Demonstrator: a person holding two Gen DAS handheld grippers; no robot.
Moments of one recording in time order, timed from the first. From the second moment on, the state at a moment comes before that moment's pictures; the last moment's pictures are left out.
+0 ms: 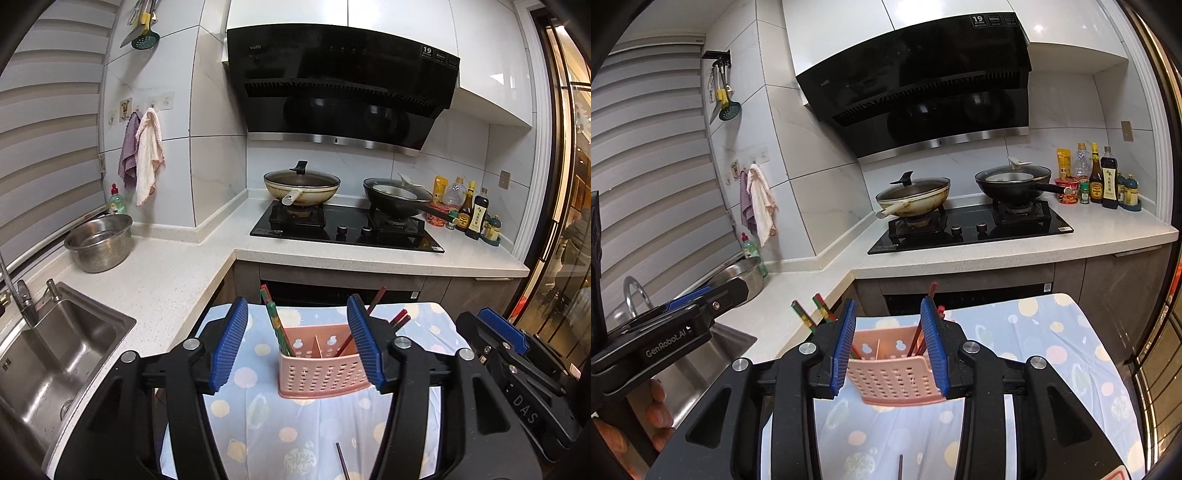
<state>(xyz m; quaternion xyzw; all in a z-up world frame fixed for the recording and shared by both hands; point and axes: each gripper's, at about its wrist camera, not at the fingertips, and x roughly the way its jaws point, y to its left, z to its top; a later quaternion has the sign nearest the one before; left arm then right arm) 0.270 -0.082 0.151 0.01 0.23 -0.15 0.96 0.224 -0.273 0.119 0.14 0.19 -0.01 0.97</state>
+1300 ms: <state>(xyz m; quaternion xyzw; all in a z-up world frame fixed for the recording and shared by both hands) 0.112 -0.035 -0.070 0.04 0.43 -0.12 0.89 0.058 -0.204 -0.095 0.13 0.40 0.00 0.91</state>
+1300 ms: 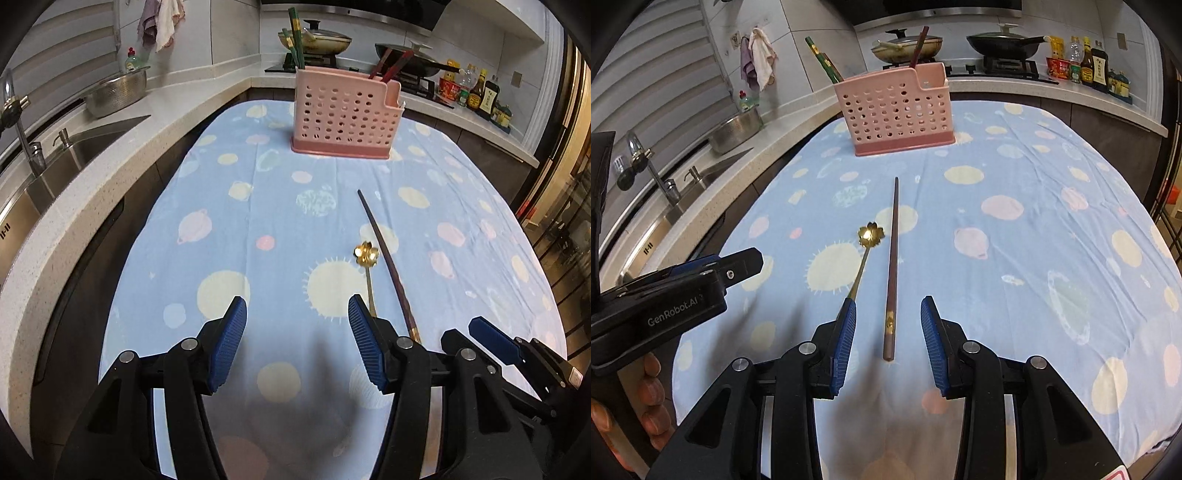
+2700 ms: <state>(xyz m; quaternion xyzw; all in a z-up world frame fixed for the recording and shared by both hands) 0.106 -0.048 -0.117 0.05 0.48 -0.13 0.87 0.054 -0.220 -0.134 0.13 0.44 -0.01 0.89</state>
